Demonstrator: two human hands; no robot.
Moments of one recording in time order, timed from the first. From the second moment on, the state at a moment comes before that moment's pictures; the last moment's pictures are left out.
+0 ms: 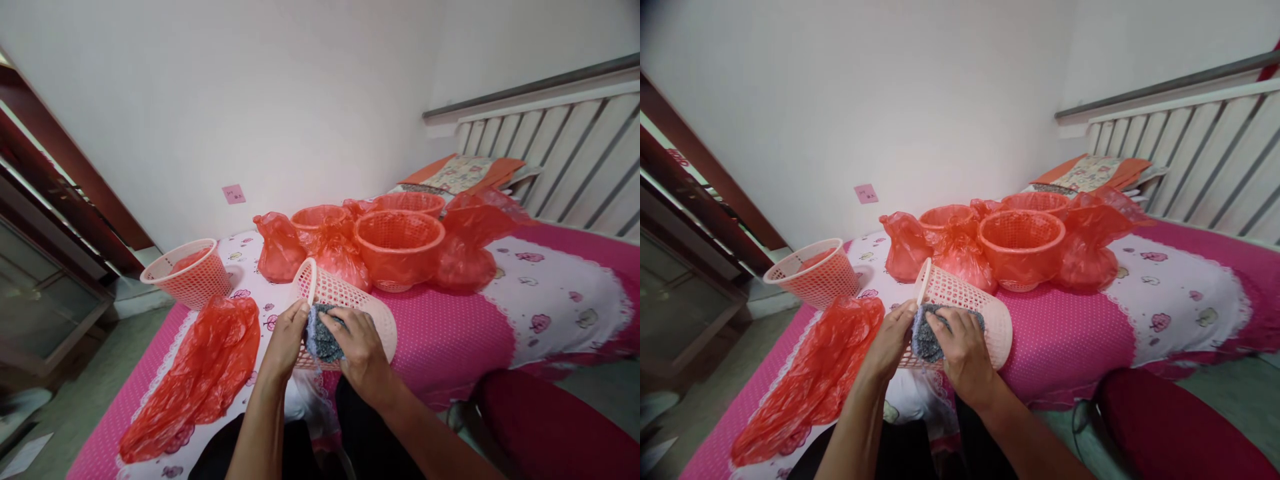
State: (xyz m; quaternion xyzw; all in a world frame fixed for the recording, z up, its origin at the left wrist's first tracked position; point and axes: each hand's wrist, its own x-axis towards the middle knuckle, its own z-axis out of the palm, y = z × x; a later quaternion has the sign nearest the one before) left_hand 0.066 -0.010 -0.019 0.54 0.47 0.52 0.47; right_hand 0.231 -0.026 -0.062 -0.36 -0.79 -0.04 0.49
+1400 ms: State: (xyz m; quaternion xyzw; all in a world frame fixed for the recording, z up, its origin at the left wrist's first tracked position) left_hand 0.059 -0.024 0.001 0.49 0.49 0.46 0.55; right_hand 0.324 0.029 -0.082 -0.67 -0.69 0.10 0.26
